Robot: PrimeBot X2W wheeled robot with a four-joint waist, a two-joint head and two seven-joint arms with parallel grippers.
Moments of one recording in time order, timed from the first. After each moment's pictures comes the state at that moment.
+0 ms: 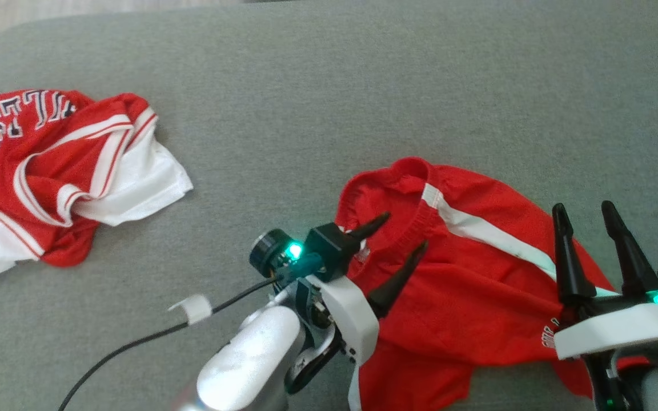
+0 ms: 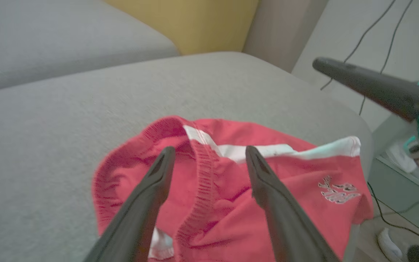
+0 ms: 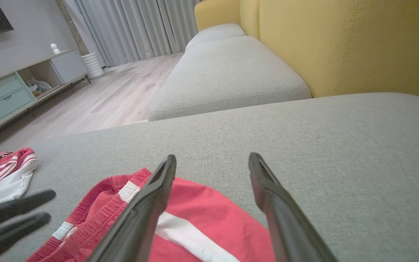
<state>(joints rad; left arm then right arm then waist) -0.45 0.05 -0.77 0.28 -0.40 -0.12 0.15 0.09 -0.04 -0.04 -0.20 0.22 0.13 0.08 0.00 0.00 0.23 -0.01</state>
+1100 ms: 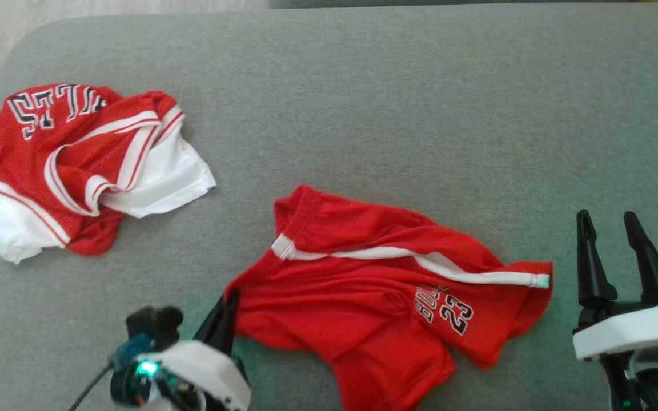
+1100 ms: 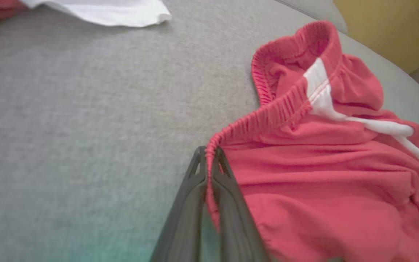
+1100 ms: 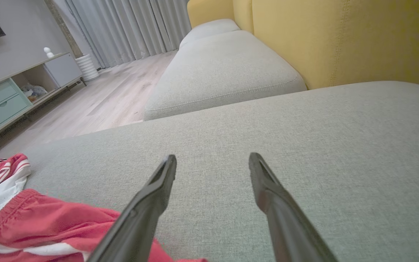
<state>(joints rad) -0.11 0.27 -0.56 0.23 -0.74 0.12 0.04 0.09 -0.04 -0.11 -0.16 0.27 0.13 0.09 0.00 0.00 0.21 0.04</state>
